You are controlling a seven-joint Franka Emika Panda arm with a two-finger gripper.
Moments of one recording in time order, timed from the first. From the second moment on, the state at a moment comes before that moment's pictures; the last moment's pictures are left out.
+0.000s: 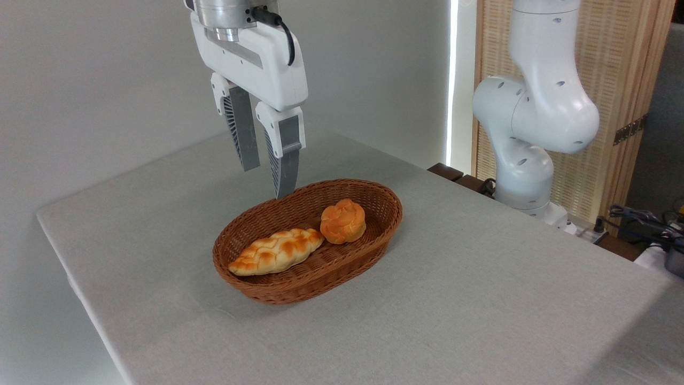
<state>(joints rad) -0.08 -0.03 0.04 -1.60 -0.07 1.62 0.78</state>
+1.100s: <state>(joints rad) -0.06 -0.03 0.04 -1.60 -0.06 1.62 0.73</state>
